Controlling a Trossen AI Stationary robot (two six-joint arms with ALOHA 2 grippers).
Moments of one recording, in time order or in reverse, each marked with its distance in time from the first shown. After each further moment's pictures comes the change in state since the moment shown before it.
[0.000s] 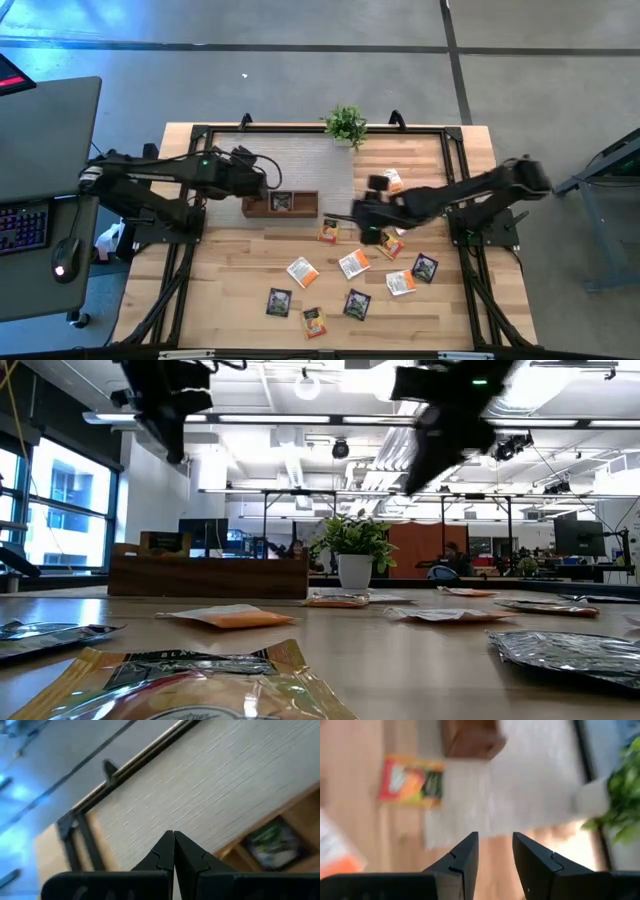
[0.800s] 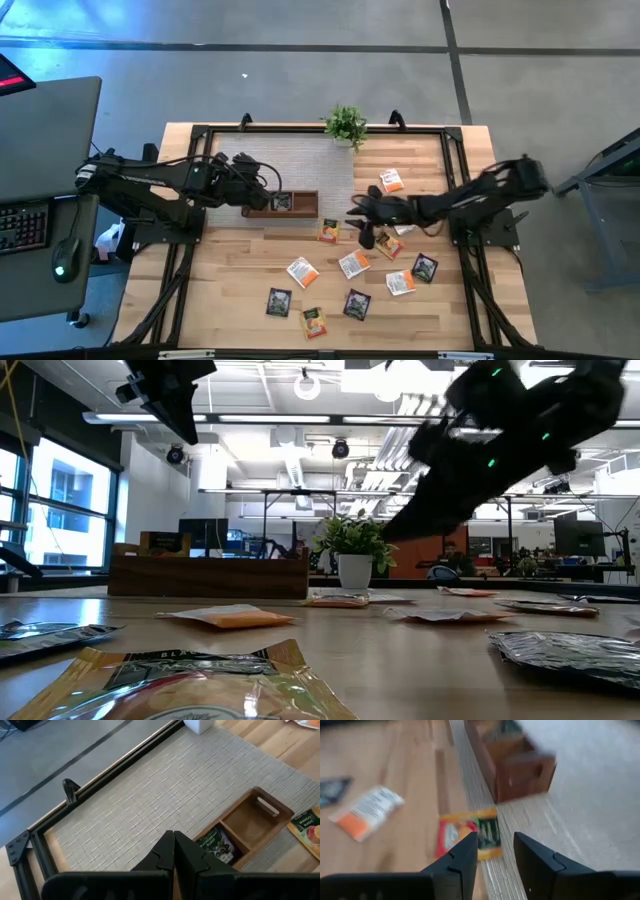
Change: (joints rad) left arm -0.109 -0.050 -0.004 0.137 0.014 0.012; right arm -0.122 0.024 -0.578 1.163 -0.338 0.126
